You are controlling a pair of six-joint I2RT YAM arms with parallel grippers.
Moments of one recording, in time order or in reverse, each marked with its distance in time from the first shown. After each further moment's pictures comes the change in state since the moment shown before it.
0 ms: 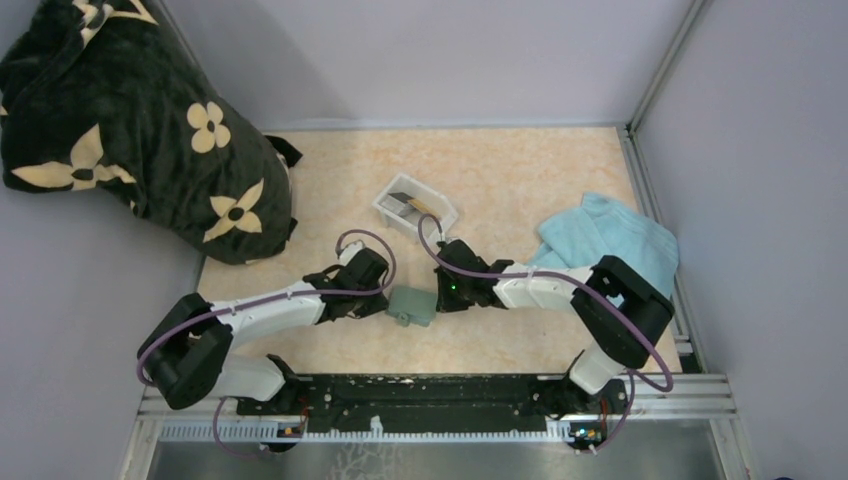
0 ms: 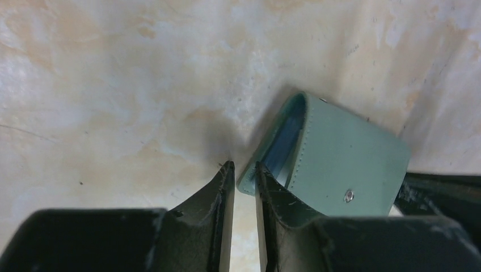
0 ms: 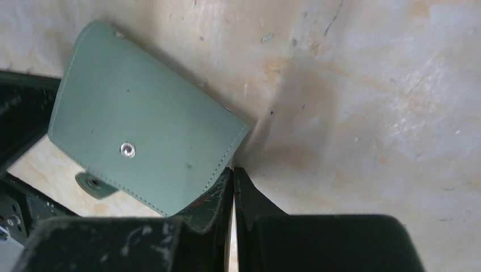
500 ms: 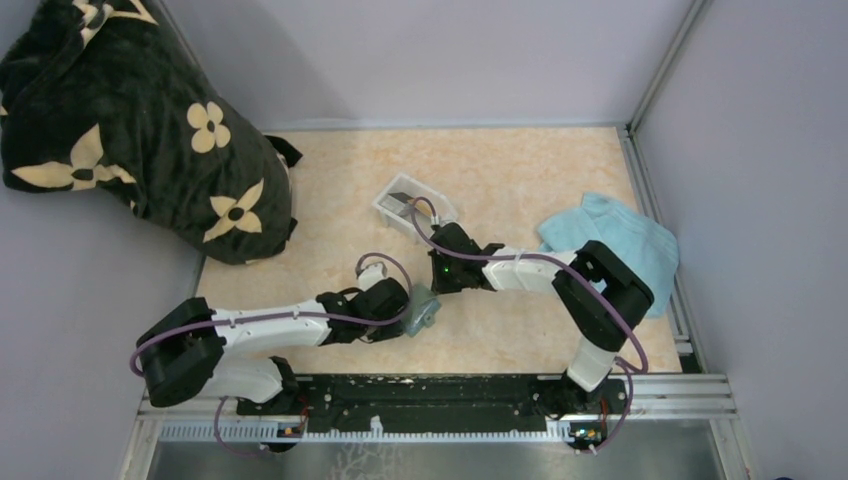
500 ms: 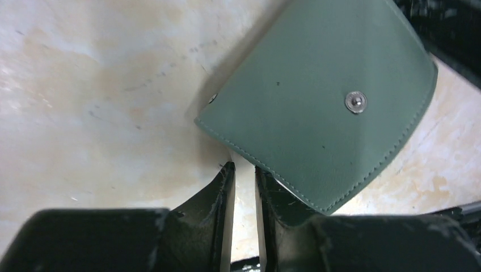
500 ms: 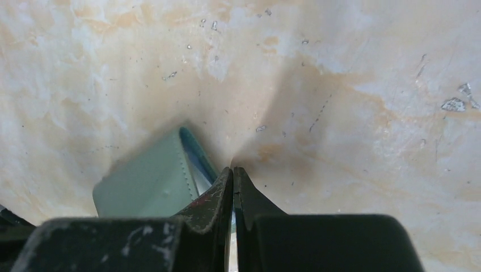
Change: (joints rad) left arm -0.260 -0.030 -0.024 -0.032 -0.058 -0.116; right arm -0.059 0.125 0.140 0.000 0.009 -0.066
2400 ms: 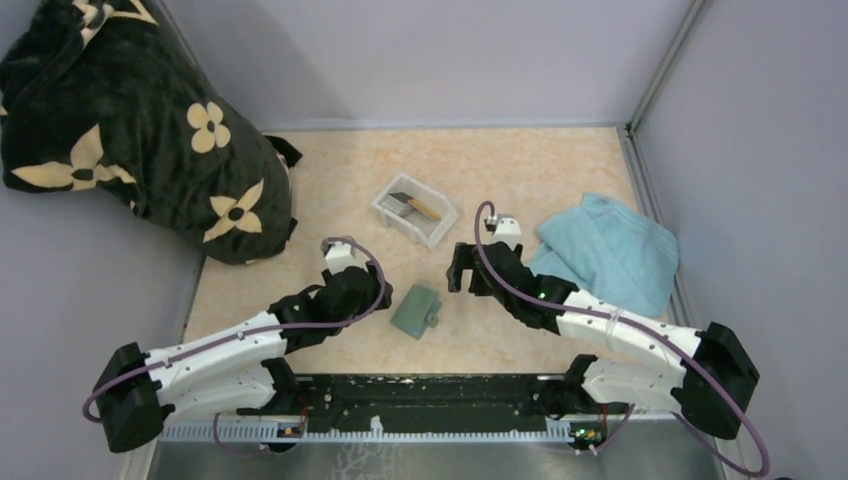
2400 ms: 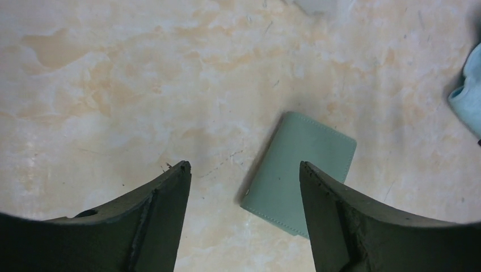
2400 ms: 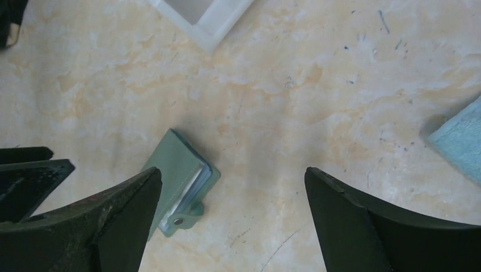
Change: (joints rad) left arm 0.060 -0.355 -0.018 -0.014 -0.308 0.243; right arm 0.072 -0.647 -0.250 -0.061 0.431 0.065
